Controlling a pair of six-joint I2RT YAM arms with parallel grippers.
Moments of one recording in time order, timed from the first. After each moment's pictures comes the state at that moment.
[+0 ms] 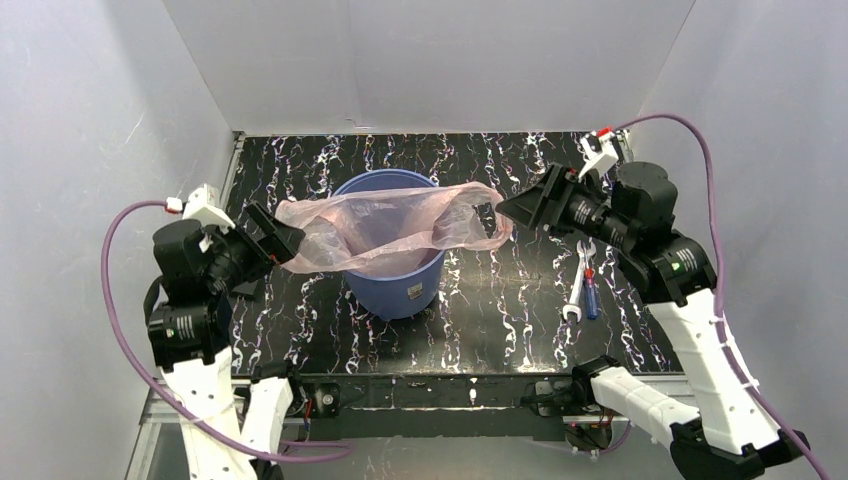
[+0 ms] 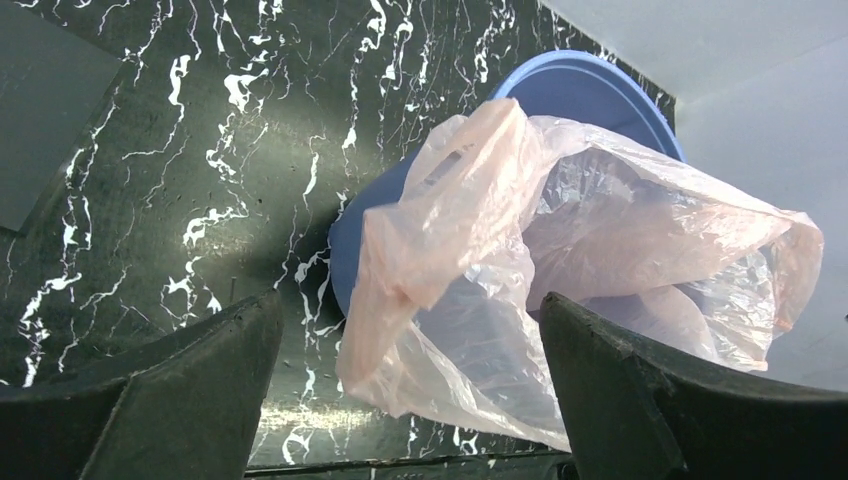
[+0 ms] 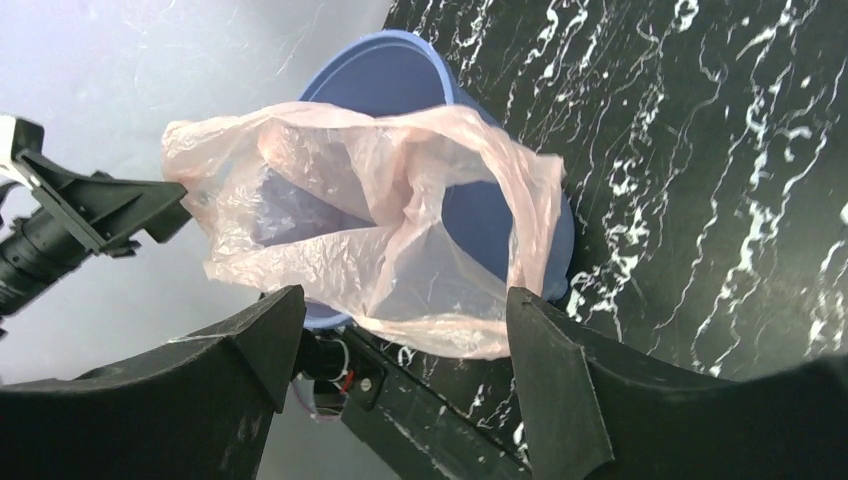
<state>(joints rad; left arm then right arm) 0.20 0.73 1.27 -1.05 0.37 -0.44 0.41 0.94 1.32 -0.65 -0.39 0.63</state>
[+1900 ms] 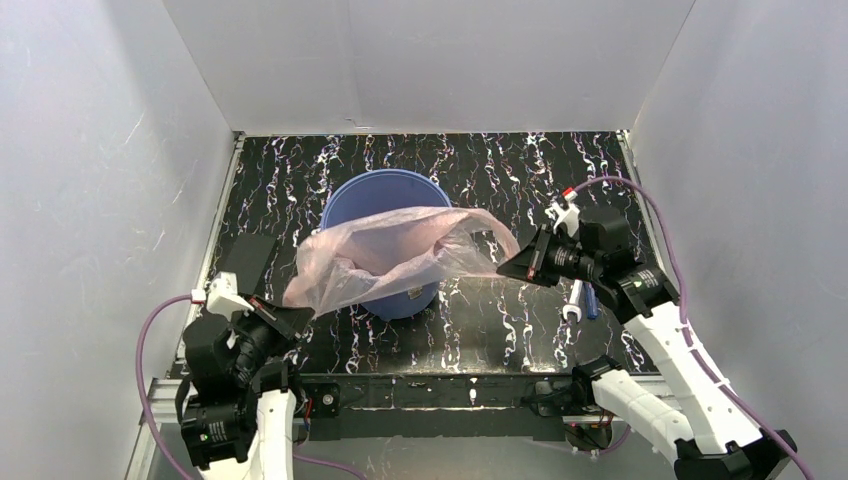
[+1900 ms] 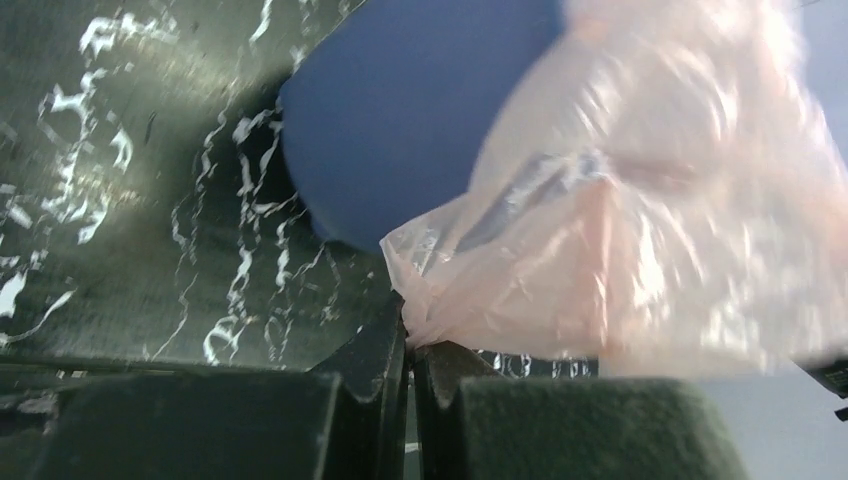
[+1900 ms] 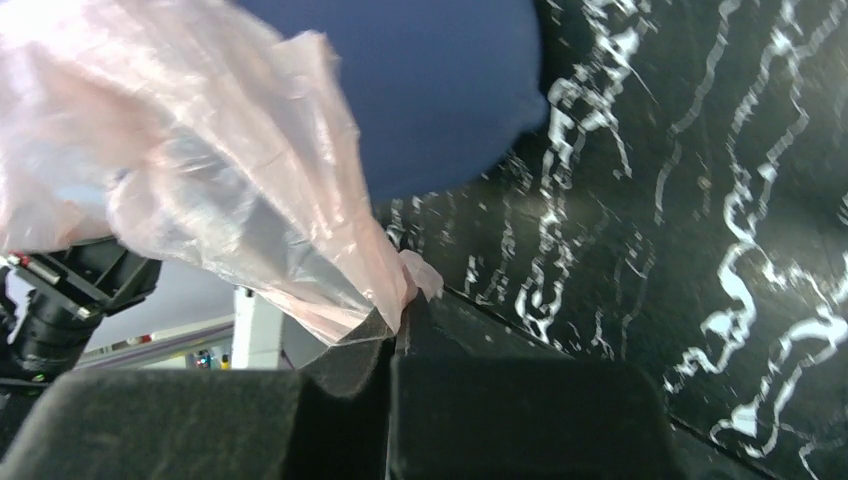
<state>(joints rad) 0.20 0.21 0.97 -1.18 0.46 -0.69 0.41 0.83 0.94 -0.66 -0.51 0.78</state>
